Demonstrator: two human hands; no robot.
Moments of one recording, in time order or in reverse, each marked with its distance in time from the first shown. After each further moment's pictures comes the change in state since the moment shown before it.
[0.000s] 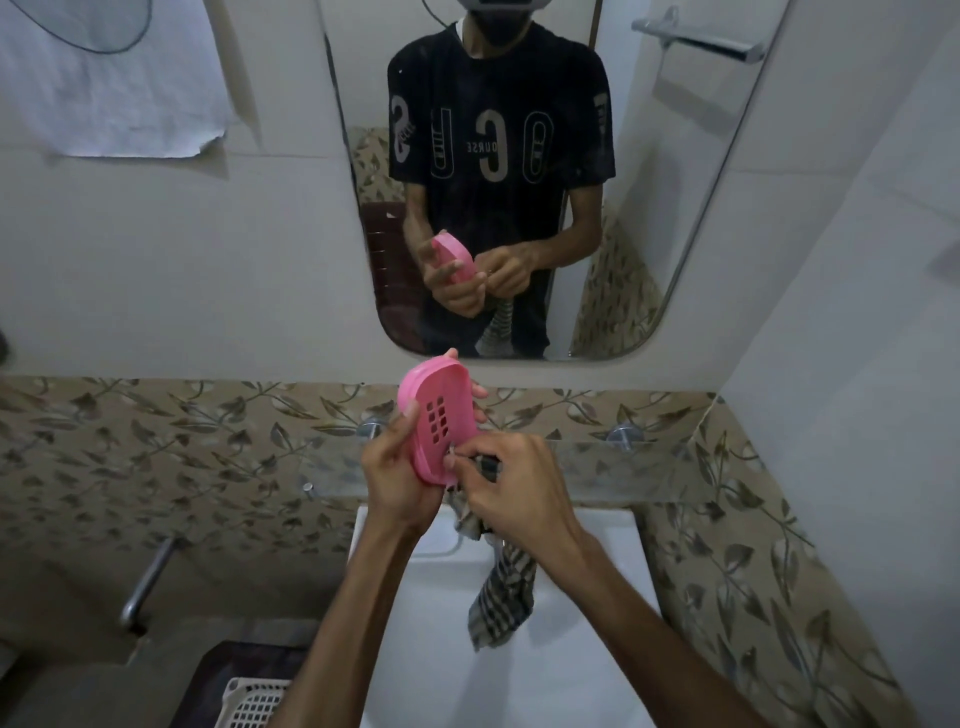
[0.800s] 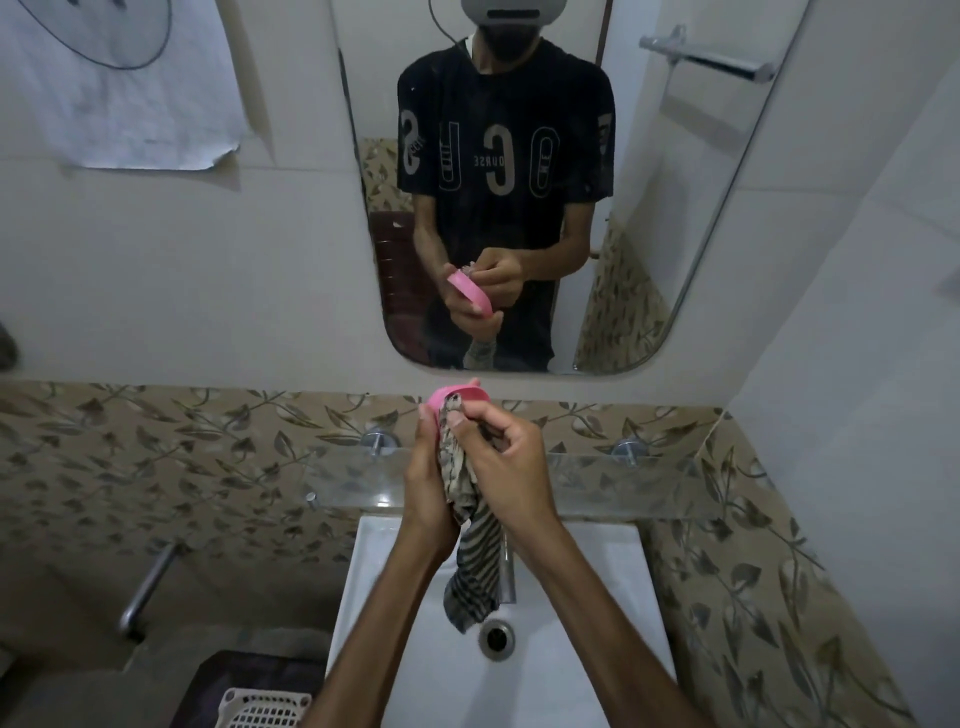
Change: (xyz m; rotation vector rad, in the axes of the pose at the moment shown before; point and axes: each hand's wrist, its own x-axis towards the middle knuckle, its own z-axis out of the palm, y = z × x) left_hand -0.001 -0.024 0.009 0.059 0.281 -0.064; right_hand 0.021 -0.014 0.019 0.737 0.141 0.173
